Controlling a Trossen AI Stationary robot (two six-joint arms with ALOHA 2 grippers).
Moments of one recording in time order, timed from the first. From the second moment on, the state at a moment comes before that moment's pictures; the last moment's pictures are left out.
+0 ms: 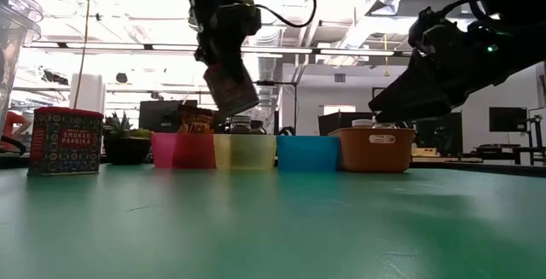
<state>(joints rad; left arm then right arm) 0.21 1.64 1.44 -0.92 -0.10 -0.21 0.36 1.35 0.34 0.50 0.68 0.49</state>
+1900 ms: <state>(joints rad) 0.52 2.30 2.18 -0.96 0.05 0.31 0.35 1.35 0.34 0.47 0.63 0.52</state>
